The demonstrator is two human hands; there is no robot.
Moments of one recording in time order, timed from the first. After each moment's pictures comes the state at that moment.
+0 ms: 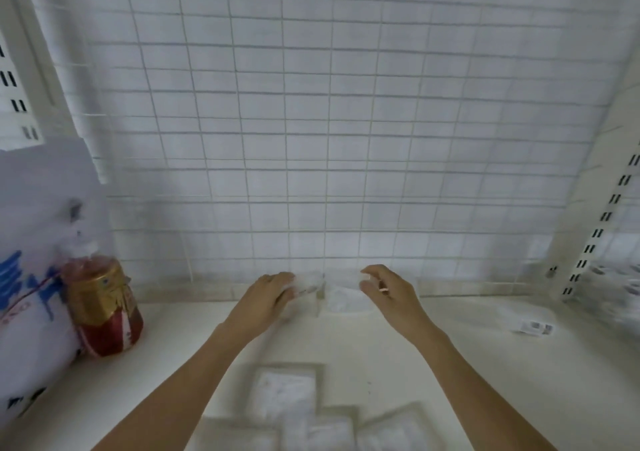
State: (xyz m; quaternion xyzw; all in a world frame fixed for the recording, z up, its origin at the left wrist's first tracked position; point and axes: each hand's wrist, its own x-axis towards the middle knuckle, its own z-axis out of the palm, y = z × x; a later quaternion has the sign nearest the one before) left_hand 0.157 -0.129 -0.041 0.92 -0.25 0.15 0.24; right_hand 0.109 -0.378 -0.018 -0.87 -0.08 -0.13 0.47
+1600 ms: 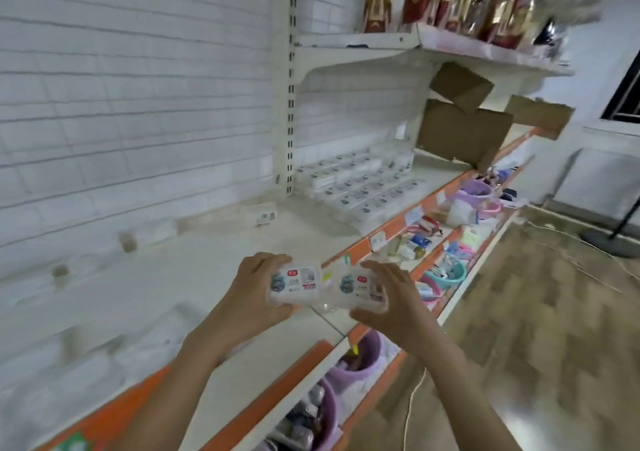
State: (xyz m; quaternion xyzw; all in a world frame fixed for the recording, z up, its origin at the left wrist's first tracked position) left_hand -0.081 -0.363 -0.019 0.76 -0.53 -0.05 0.37; right_hand -0.267 -0.521 -0.022 -0.91 0.24 -0.22 0.23
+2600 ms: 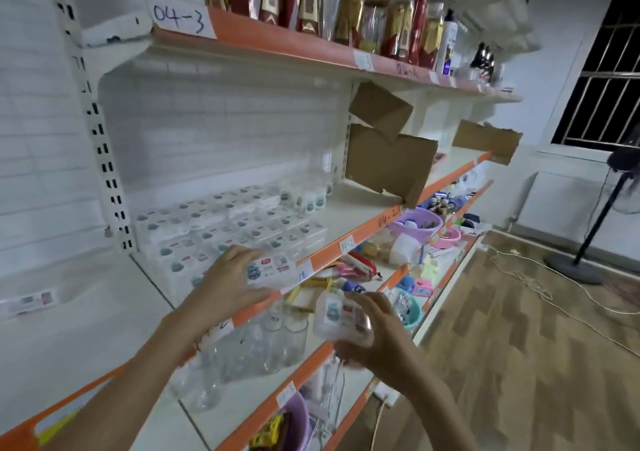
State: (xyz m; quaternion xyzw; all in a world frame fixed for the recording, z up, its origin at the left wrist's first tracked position) left_hand -0.116 -0.722 -0.009 0.79 -0.53 0.00 0.32; right_hand -0.356 -0.840 -0.042 -0.89 0.24 -0.25 0.28
